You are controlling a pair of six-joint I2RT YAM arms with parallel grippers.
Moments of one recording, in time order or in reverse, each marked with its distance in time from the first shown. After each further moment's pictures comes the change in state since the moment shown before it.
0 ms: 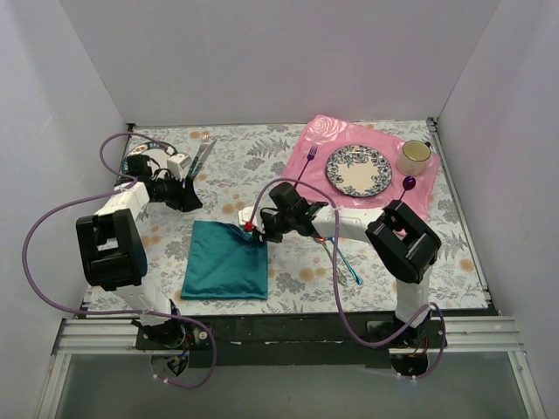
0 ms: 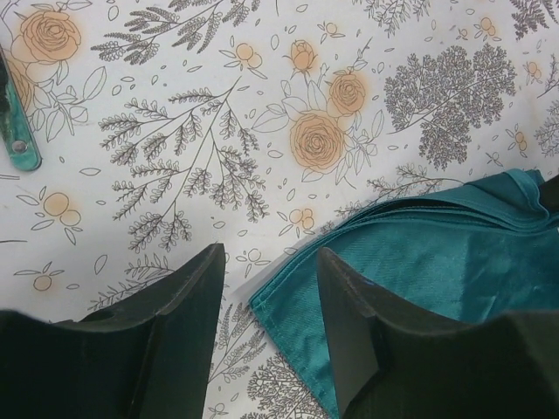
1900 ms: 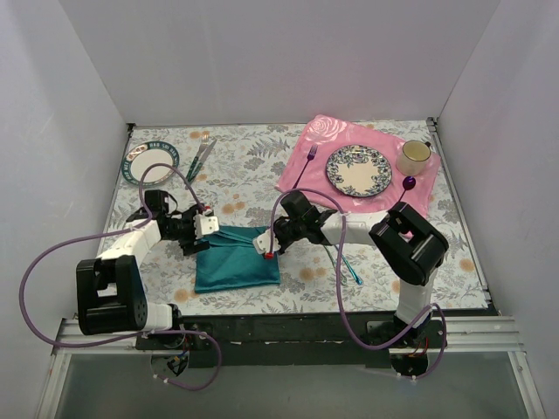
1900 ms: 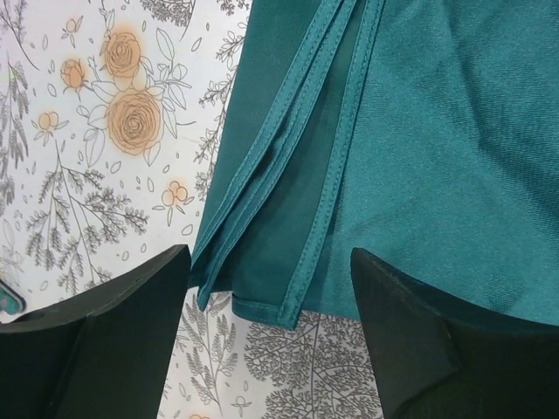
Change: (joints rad) left arm -0.098 -0.337 -0.396 -0.087 -0.011 0.973; right arm -0.018 -0.049 -0.163 0.069 0.021 -0.591
